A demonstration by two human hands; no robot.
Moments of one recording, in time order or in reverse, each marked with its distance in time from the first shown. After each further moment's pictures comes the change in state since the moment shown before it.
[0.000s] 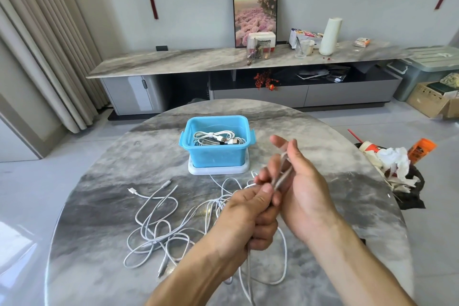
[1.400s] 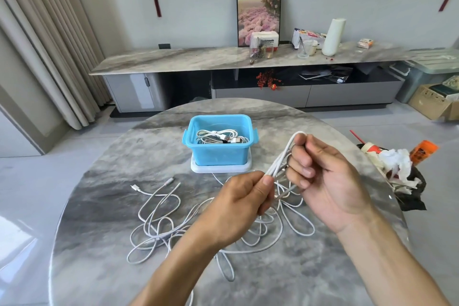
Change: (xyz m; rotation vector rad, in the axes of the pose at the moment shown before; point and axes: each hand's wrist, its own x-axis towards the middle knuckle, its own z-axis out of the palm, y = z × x) left_hand 0.002 0.017 -0.019 0.790 0.043 0.295; right_hand -0.003 -0.032 -0.013 0.015 -0.143 -0.099
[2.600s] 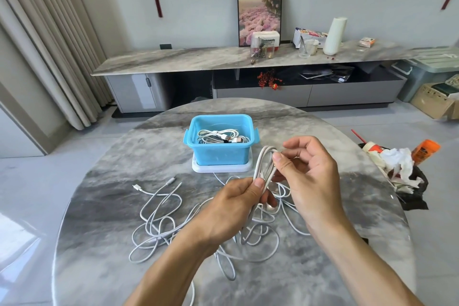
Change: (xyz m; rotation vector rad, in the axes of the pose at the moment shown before) left_hand -0.006 -0.002 -0.001 -0.174 -0.001 -0.165; right_hand -0.003 0.030 0.002 -0.765 0.252 -0.386
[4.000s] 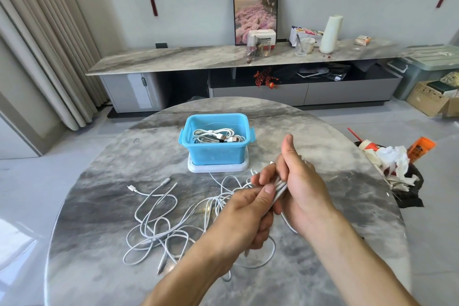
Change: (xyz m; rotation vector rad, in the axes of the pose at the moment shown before) left_hand -0.002 -0.006 0.028 -0.330 -0.029 -0.144; right_hand 0.003 -0.002 0.007 0.361 -0.114 0.563
